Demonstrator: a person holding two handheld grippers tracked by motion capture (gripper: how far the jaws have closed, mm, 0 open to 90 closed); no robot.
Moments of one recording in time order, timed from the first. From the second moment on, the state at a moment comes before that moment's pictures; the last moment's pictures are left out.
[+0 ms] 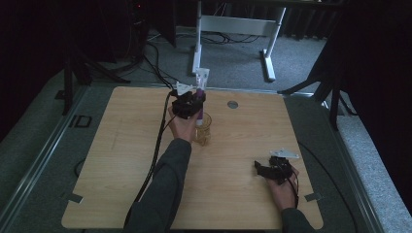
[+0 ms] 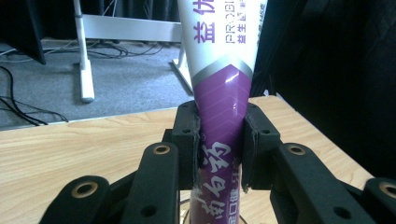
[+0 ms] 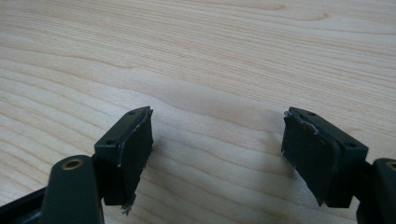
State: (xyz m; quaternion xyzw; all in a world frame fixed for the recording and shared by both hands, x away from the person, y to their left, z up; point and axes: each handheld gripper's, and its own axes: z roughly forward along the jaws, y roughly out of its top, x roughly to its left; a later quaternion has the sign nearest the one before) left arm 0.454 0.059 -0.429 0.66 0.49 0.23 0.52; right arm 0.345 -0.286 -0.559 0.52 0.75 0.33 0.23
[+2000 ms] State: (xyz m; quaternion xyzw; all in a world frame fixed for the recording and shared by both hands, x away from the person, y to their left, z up) left arm 0.447 0.055 -0.479 0.71 0.49 0.17 0.47; right arm 0.345 -0.286 -0.559 0.52 0.75 0.33 0.23
